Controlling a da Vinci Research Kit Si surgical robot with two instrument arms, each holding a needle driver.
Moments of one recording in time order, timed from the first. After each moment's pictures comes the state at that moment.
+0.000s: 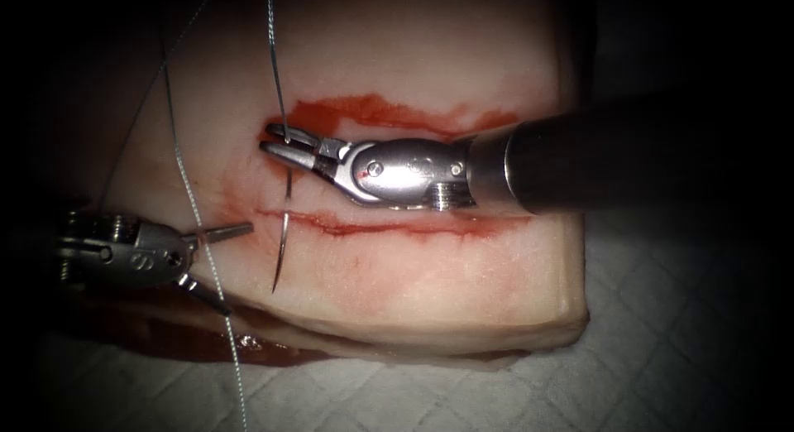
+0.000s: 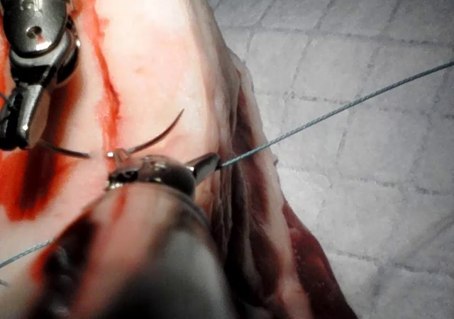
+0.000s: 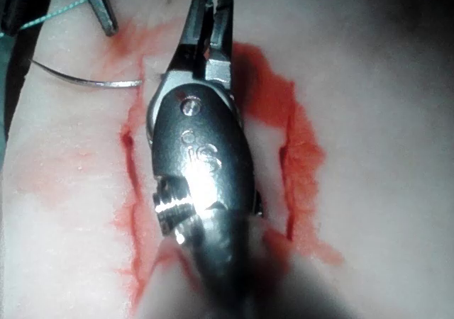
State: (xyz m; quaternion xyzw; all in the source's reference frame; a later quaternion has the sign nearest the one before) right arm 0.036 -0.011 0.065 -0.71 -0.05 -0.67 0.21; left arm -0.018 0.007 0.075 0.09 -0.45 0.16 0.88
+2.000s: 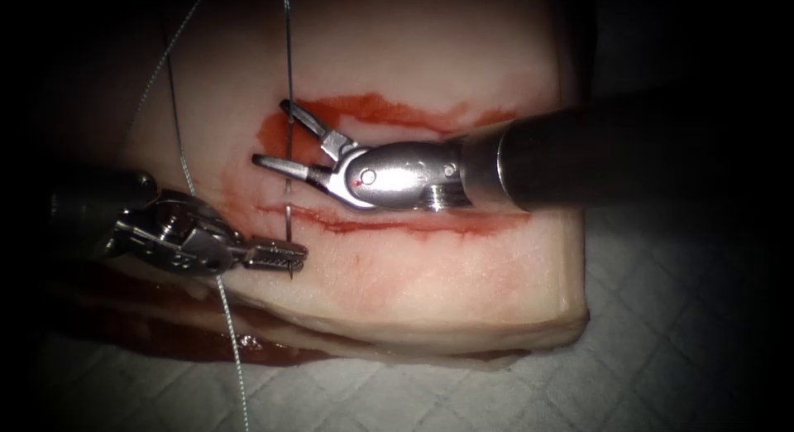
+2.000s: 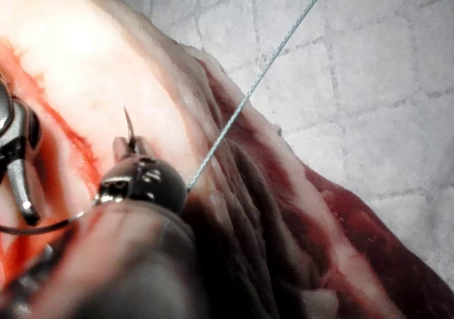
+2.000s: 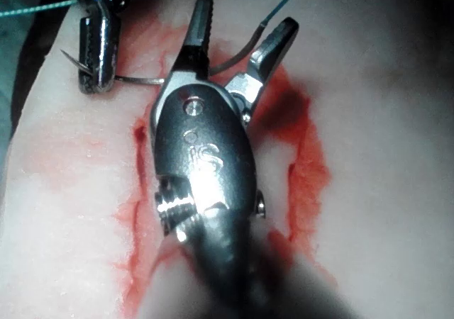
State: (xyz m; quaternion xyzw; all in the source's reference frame) right arm 0.037 -0.013 0.064 -0.72 -0.12 -0.66 0.18; left arm -0.022 0.006 0.078 -0.02 -0.52 0.28 0.81
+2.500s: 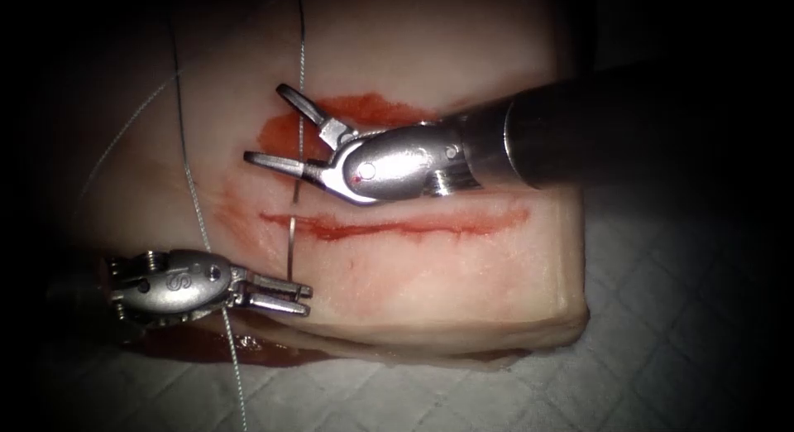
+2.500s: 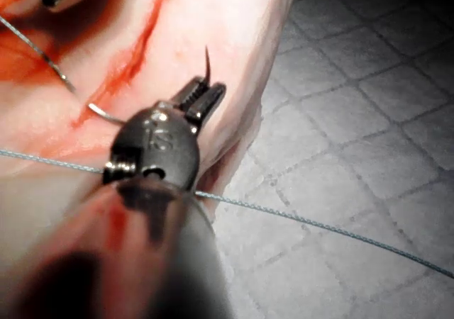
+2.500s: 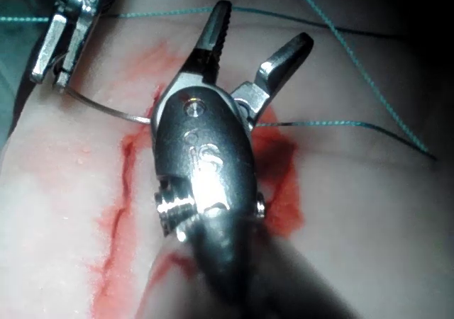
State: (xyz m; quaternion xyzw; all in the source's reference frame) right arm 0.037 -0.011 0.060 -0.73 -0.16 -0.64 0.17; left arm -0.022 0.006 0.074 0.29 -0.61 -0.20 0.71
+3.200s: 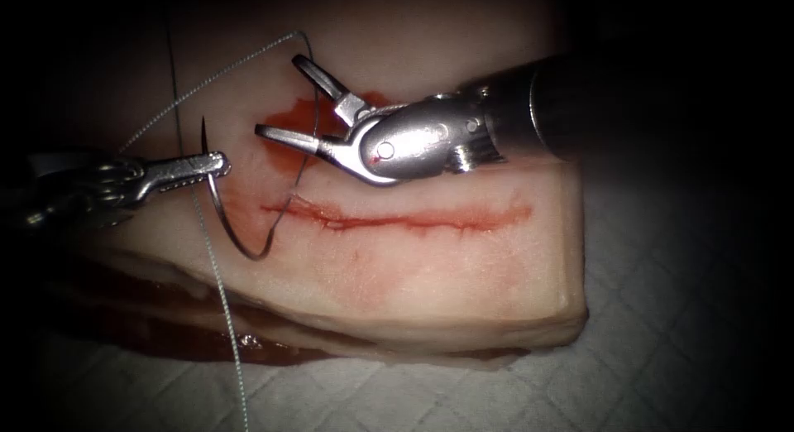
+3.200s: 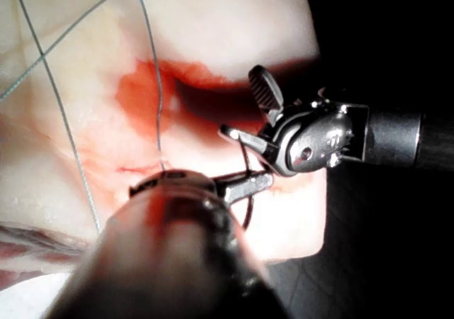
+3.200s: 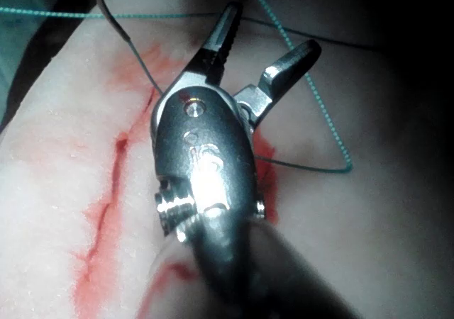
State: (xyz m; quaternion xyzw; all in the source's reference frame) right arm 0.035 -0.010 0.058 -0.73 -0.18 -0.64 0.18; left arm -0.015 0.015 0.063 0.46 -0.55 -0.63 0.30
